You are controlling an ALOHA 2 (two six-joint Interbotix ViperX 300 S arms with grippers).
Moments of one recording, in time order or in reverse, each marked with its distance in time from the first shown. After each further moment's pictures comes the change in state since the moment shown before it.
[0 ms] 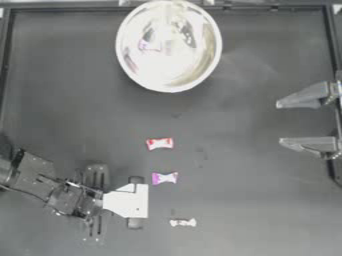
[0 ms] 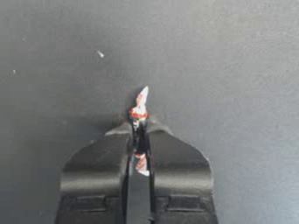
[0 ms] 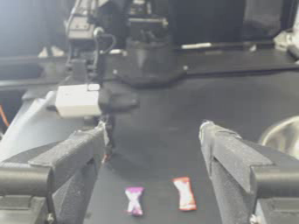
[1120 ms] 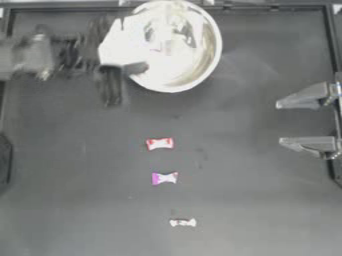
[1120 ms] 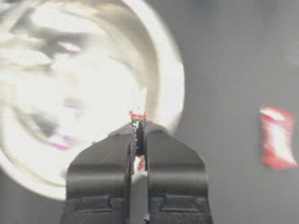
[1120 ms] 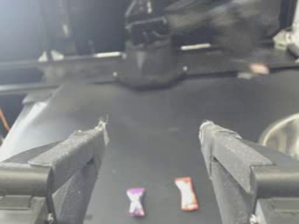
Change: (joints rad) left arm 0.637 -0.222 -0.258 0.135 -0.037 0.439; right arm 0.000 -0.002 0.020 0.000 -0.034 0.020
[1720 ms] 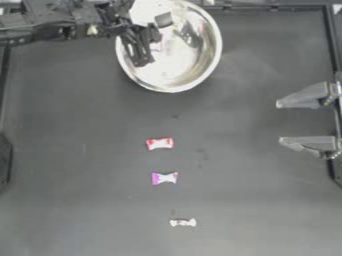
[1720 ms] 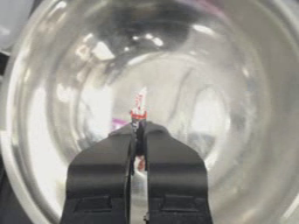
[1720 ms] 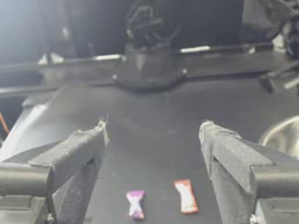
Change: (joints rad) left arm 0.186 0.308 -0.129 -0.173 -0.164 0.192; right arm 0.000 0.003 0.002 0.000 -0.011 0.002
